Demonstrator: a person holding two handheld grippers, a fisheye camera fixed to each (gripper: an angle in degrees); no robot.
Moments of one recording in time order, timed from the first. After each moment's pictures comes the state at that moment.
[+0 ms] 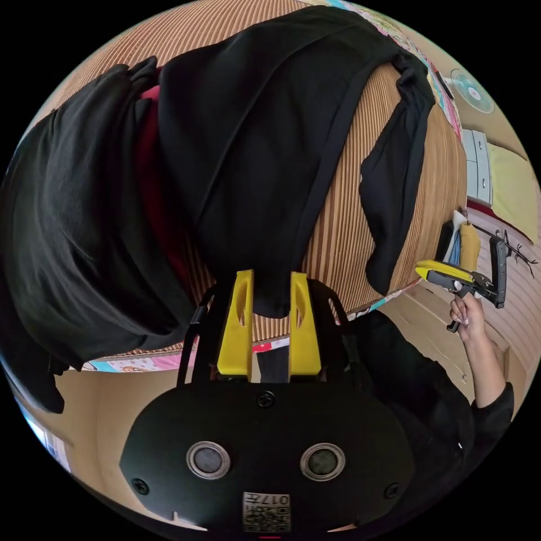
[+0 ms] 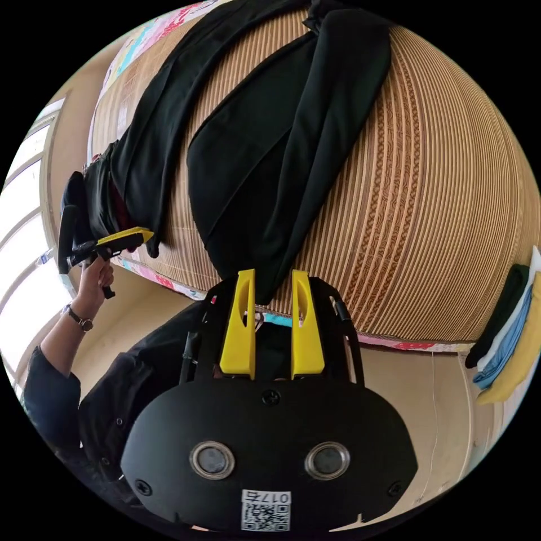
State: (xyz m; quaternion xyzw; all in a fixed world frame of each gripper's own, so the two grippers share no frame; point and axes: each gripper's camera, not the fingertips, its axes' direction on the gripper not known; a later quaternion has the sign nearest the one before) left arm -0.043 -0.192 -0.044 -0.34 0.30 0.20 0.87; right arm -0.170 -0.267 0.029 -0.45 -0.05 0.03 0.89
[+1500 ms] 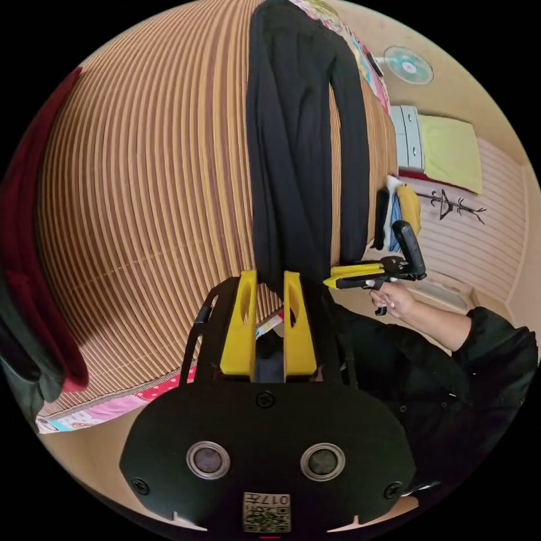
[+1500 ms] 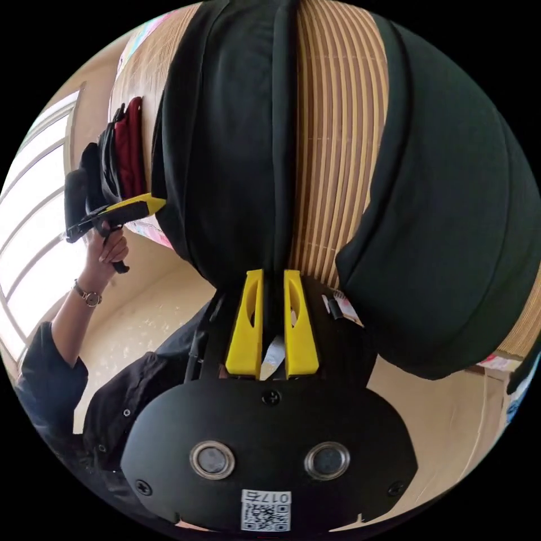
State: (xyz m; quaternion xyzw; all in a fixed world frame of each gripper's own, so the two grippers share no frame) left arm -0.091 -0.191 0.068 -0.31 0.48 0.24 0.78; right arm -0.025 -0.194 0.015 -0.48 -0.17 0.02 0.86
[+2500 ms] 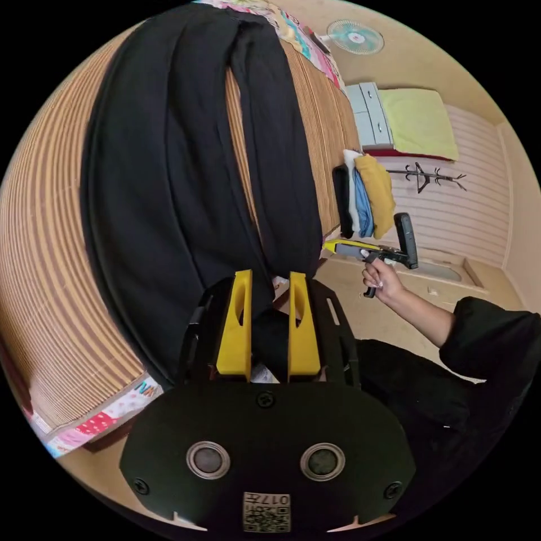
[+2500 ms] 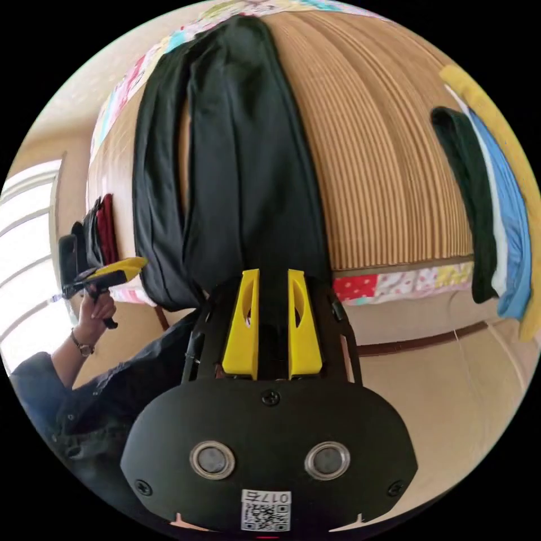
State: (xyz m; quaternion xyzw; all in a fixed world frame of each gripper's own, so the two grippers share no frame) left arm 0.109 -0.122 0.077 -0.29 0.49 0.31 0.76; right arm 0.170 -0.158 -0.146 -0.32 -0.03 0.17 0.93
